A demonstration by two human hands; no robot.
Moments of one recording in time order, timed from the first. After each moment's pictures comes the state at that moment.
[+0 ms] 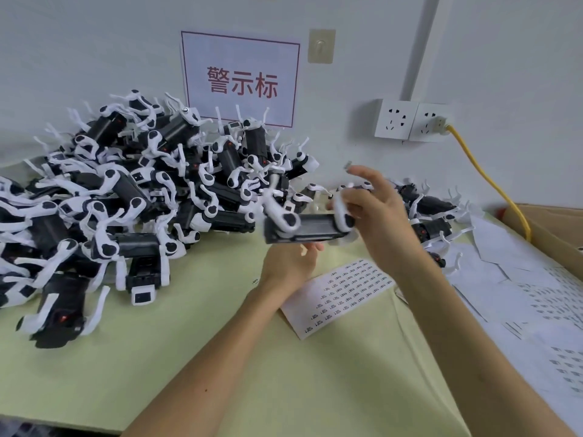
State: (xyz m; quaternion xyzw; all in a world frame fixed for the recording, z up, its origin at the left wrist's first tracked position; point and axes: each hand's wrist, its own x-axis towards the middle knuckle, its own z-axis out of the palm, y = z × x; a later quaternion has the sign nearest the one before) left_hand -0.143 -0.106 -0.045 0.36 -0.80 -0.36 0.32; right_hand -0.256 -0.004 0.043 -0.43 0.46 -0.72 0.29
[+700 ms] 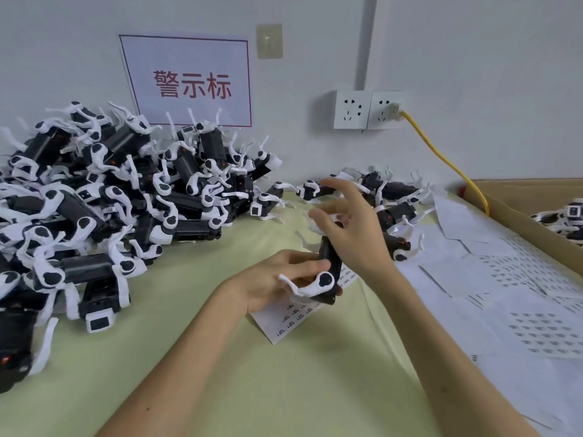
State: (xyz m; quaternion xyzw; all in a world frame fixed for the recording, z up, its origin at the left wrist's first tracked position) left_hand -0.136 -0.085 -0.027 0.08 -0.69 -0.72 0.03; right_hand -0.273 0.017 0.007 -0.51 0.62 -0.59 0.02
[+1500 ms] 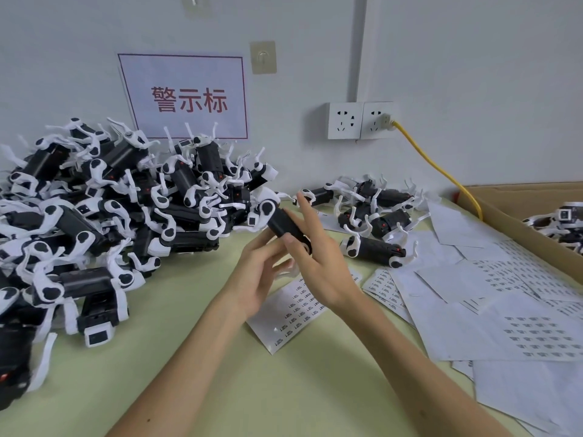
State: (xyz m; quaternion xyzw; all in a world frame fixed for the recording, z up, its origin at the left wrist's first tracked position) left_hand -0.139 -0.096 -0.026 0.11 -0.60 -0.74 0.28; right_hand -0.240 0.005 -0.016 -0.55 0.61 -0.56 0.09
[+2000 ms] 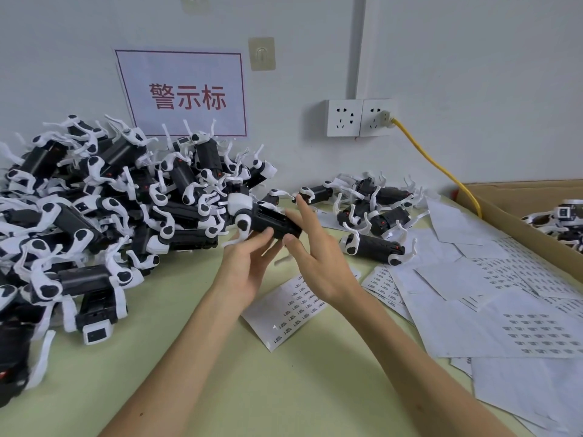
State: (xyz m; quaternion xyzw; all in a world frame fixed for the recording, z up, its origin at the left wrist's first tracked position) left_hand -0.138 -0.106 -0.025 0.15 -0.44 -0.80 0.37; right_hand -0.242 0.007 -0.016 -0.55 0.67 -0.50 0.06
